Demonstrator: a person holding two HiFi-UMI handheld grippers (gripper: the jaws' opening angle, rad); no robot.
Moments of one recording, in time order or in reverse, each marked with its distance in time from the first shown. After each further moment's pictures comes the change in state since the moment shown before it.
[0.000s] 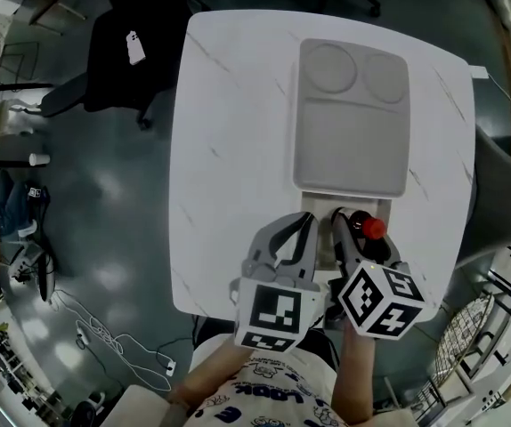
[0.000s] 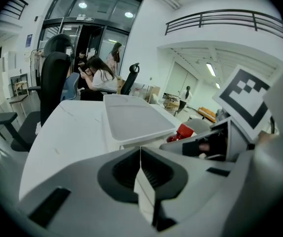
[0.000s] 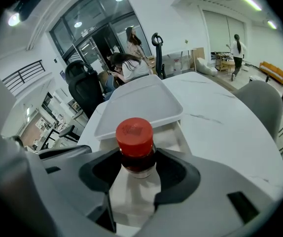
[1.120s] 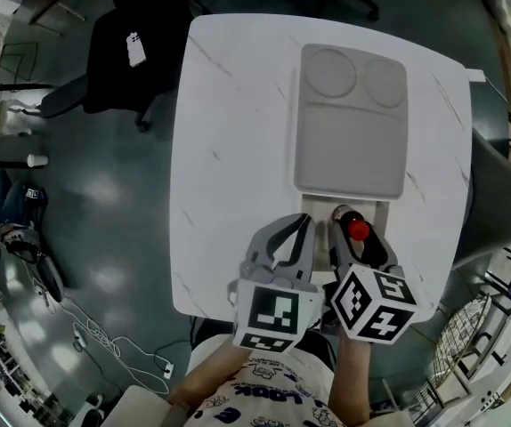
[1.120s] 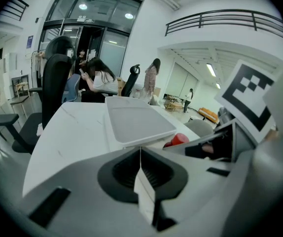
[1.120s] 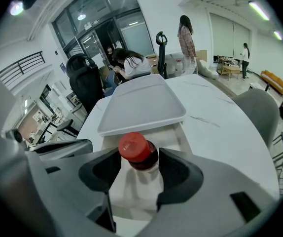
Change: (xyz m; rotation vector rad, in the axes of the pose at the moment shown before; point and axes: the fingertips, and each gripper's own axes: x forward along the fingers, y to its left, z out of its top) left arm -0.004 0.006 0.002 0.003 -0.013 0.009; right arm -0.005 0.008 -0.004 -0.052 0.033 -0.039
